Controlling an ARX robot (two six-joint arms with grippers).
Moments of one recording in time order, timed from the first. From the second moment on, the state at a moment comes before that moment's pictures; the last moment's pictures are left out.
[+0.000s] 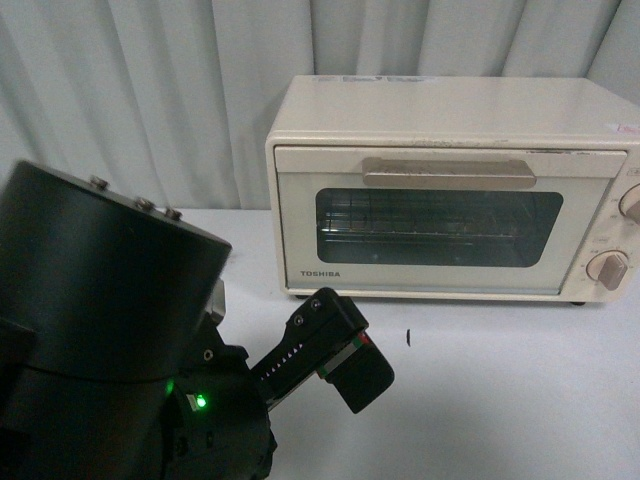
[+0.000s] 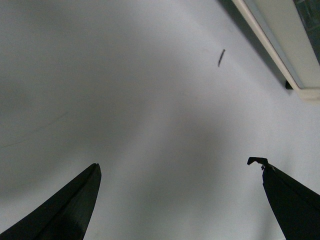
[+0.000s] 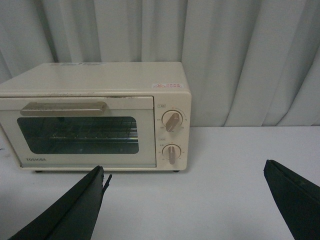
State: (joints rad) left arm -0.59 1.76 0.59 0.42 0.01 -1.10; right arm 0.00 0.00 0.01 0.00 0.00 -0.01
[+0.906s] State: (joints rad) left arm -0.61 2.01 0.72 0.53 -0.06 -1.33; right arm 0.00 0.00 0.01 0.00 0.00 -0.01
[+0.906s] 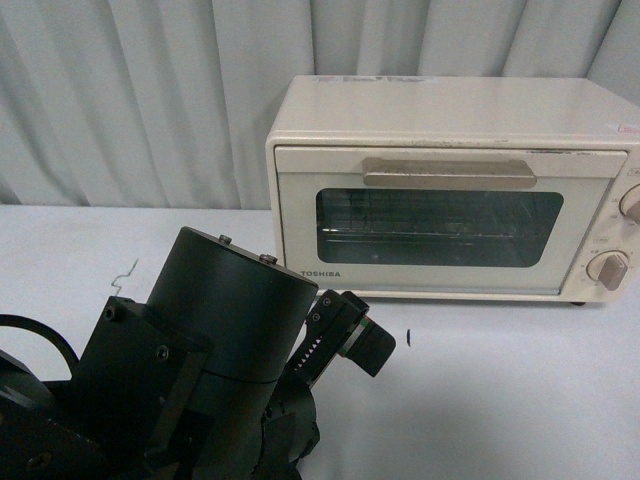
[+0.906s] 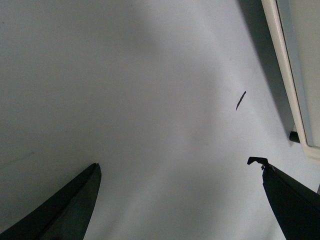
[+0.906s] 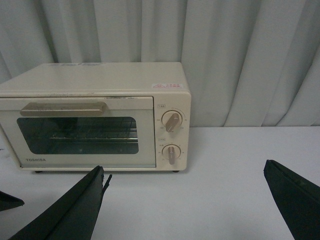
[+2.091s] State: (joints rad) left arm -0.62 2.01 0.72 0.53 -0.07 -1.33; right arm 0.12 1.33 0.70 0.54 0.15 -0.60
